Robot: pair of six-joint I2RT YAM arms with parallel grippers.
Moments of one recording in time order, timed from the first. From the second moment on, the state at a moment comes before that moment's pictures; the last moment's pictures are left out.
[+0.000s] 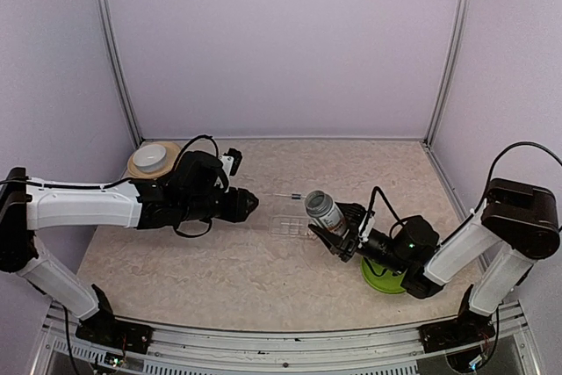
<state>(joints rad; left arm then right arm) -0.84 1.47 0.91 -0.06 -0.17 -0.41 0.98 1.64 0.31 1.56 -0.07 -0.33</state>
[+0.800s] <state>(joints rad) -1.07 1.48 1.10 -0.07 -0.10 -0.49 1.05 1.66 0.35 1.56 -0.01 -0.46</state>
